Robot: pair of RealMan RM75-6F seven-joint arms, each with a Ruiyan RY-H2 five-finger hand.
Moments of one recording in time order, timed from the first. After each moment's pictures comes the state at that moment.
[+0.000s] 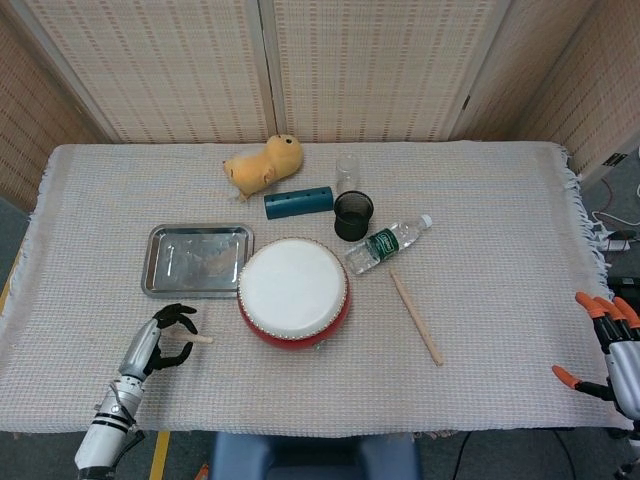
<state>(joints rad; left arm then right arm) -0.30 -1.42 -0.13 -1.69 1.24 1.11 -0.37 0.00 -1.06 0.02 -1.54 -1.59 1.57 0.27</state>
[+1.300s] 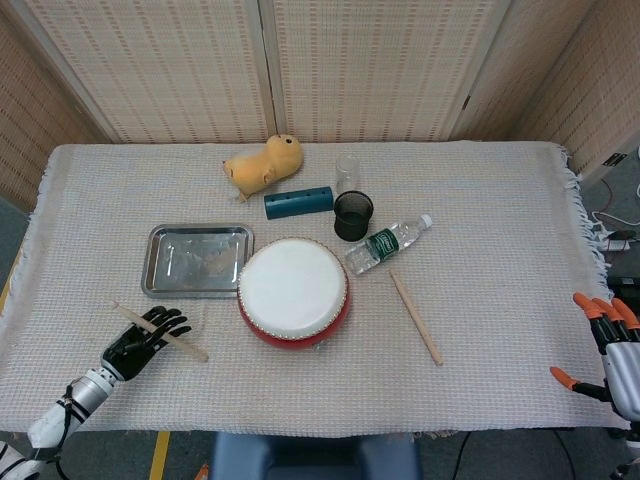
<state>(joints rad) -0.46 -1.38 0.12 -1.15 1.73 1.12 -2.47 -0.01 -1.05 0.02 -1.58 -1.58 1.57 0.22</state>
